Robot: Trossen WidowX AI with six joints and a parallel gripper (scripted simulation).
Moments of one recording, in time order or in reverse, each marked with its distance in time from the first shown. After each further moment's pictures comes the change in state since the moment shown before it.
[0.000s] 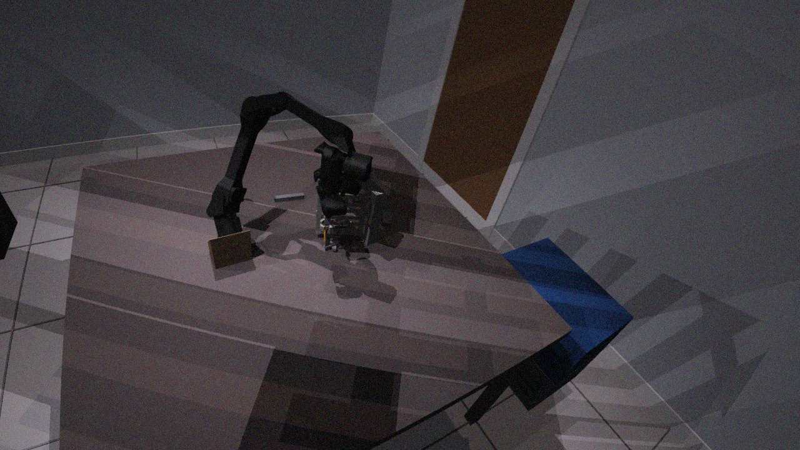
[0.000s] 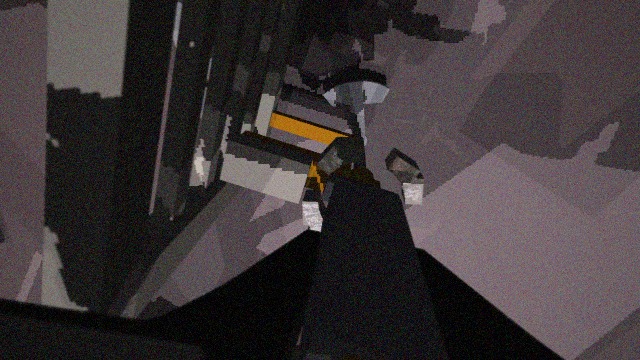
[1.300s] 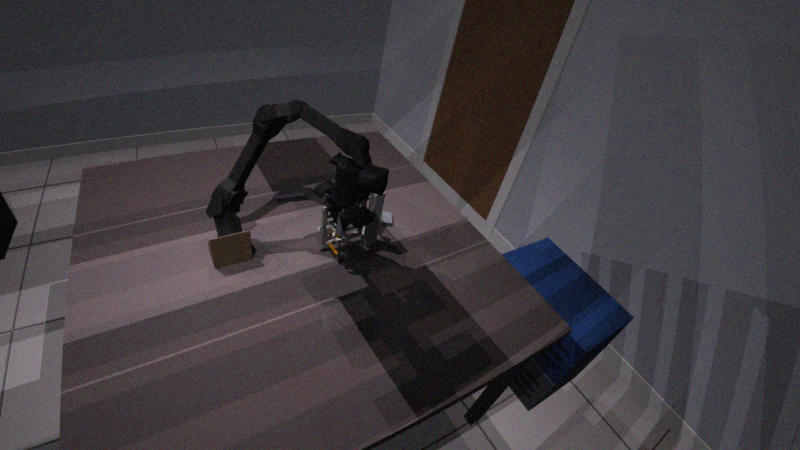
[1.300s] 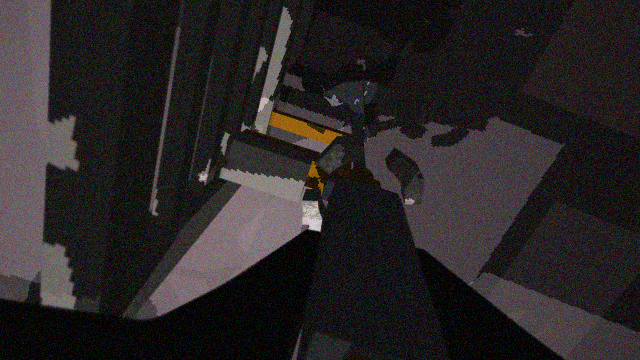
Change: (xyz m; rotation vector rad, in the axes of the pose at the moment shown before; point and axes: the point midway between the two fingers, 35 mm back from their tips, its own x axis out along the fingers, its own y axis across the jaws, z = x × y) arm -0.001 -0.056 0.029 -0.497 -0.003 -0.006
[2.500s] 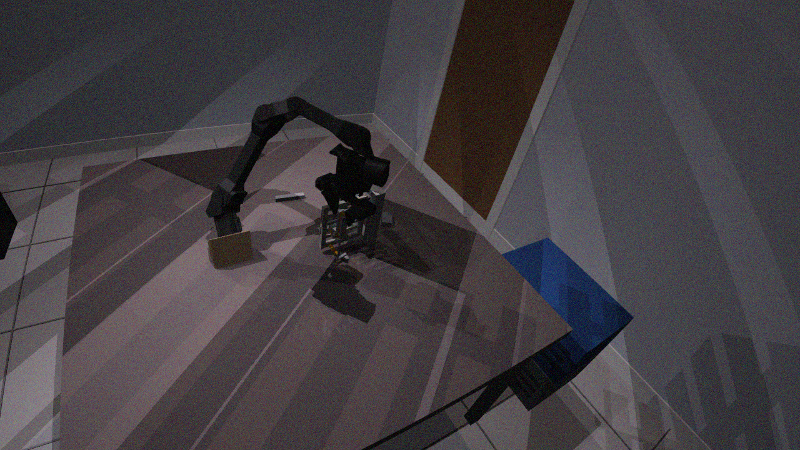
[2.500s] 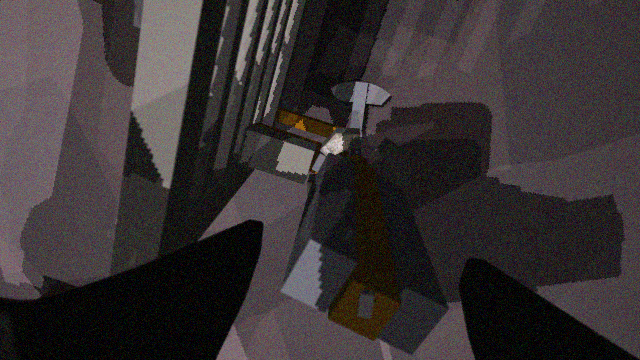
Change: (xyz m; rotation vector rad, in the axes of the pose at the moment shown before) arm -0.024 0.000 0.001 -0.002 -0.006 -0.009
